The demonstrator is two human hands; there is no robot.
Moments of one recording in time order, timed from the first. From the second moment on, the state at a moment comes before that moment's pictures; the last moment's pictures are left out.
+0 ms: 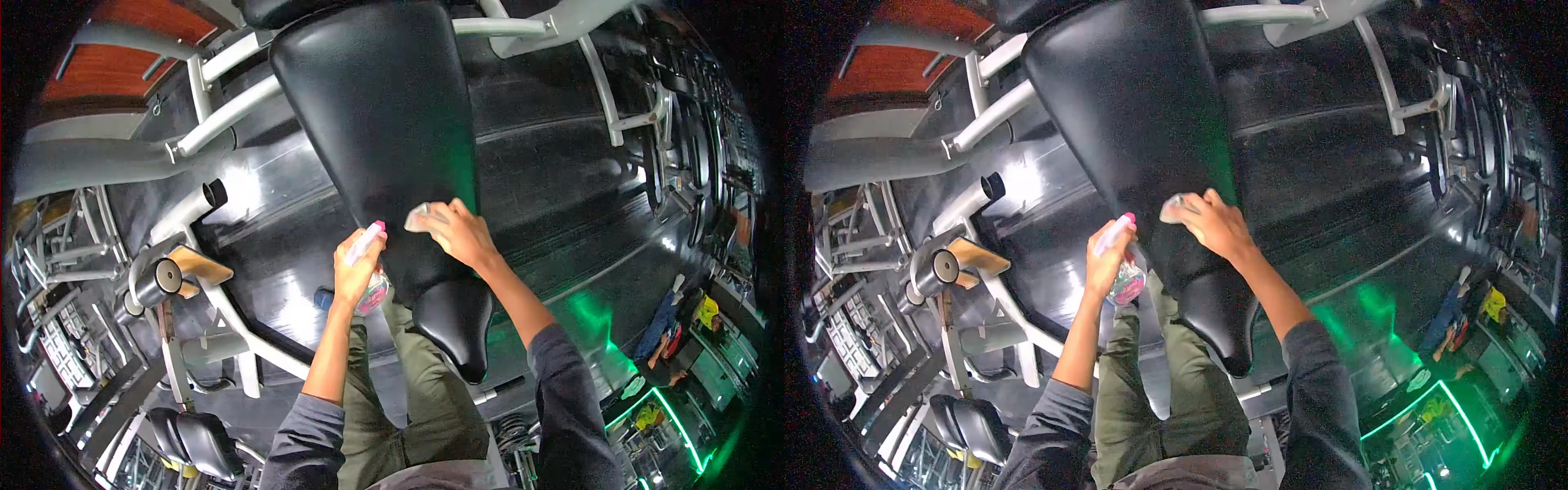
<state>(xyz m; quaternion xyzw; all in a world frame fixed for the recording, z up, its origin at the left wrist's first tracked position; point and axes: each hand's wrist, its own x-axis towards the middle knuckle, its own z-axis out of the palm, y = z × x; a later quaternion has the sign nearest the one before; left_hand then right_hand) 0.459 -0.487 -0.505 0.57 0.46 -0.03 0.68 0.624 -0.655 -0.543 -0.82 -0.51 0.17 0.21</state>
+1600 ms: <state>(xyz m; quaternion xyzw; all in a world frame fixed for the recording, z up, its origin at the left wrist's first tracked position) 0.547 -0.467 -0.540 0.65 0.25 -0.25 0.68 0.628 -0.625 -0.549 -0.88 -0.09 0.01 0.46</state>
